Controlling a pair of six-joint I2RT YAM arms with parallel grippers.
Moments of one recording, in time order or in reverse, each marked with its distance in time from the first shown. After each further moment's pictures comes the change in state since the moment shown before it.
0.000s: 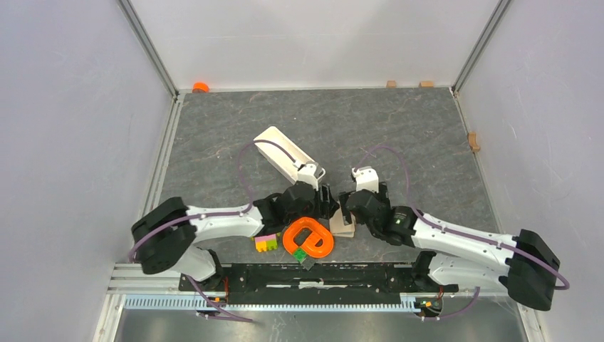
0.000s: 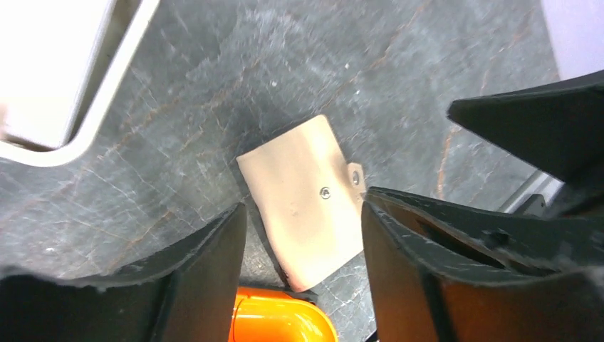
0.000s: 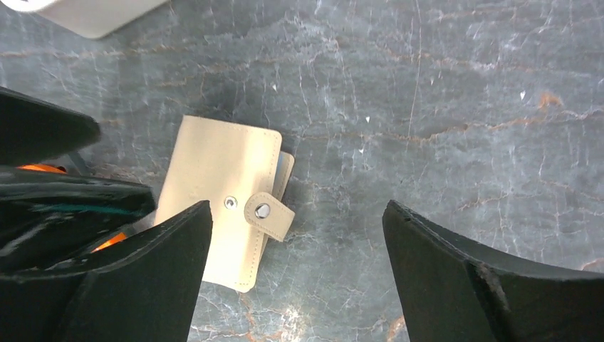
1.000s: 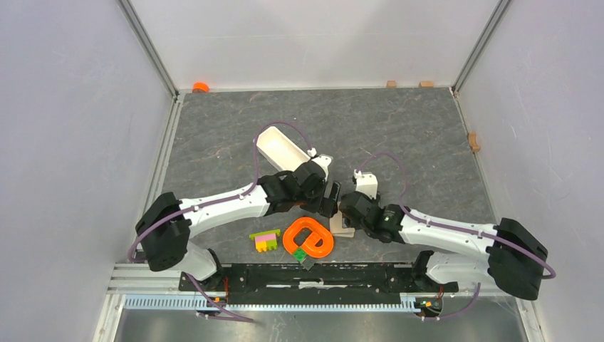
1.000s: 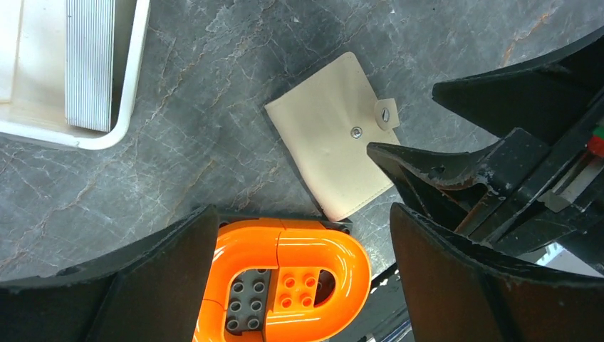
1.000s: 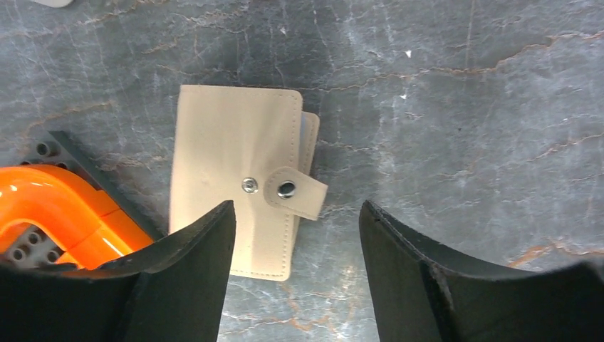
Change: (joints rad) left arm 0.058 -0.014 0.340 -0.618 0.136 0.208; right arm -0.004 0.064 -0.032 0.013 -0.075 0.208
